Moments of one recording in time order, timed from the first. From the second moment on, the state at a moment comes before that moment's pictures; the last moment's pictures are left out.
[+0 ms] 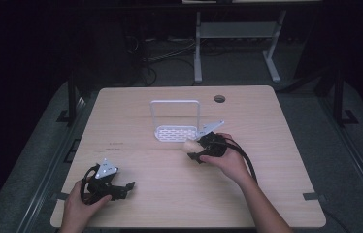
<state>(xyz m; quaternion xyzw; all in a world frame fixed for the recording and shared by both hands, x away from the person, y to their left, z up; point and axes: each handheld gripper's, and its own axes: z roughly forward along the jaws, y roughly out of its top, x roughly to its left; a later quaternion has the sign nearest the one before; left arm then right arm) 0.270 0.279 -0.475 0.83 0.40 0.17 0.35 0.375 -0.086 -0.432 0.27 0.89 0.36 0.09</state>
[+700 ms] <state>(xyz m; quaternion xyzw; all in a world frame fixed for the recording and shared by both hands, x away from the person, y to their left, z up) 0.270 0.279 -0.475 0.83 0.40 0.17 0.35 0.401 -0.061 -0.432 0.29 0.88 0.36 0.10</state>
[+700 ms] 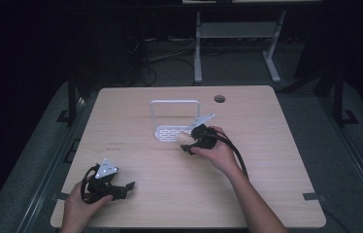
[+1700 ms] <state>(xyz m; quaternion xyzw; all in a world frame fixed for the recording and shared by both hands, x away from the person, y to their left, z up) 0.270 0.280 -0.475 0.83 0.40 0.17 0.35 0.442 -0.018 -0.439 0.29 0.89 0.34 0.11</state>
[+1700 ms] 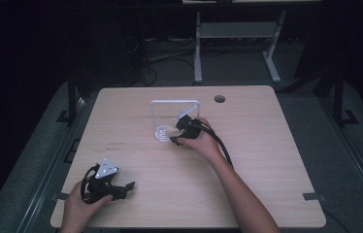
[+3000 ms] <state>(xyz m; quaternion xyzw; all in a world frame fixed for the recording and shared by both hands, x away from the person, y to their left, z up) 0.270 0.280 -0.475 0.83 0.40 0.17 0.35 0.457 -0.007 -0.453 0.27 0.90 0.31 0.11</state>
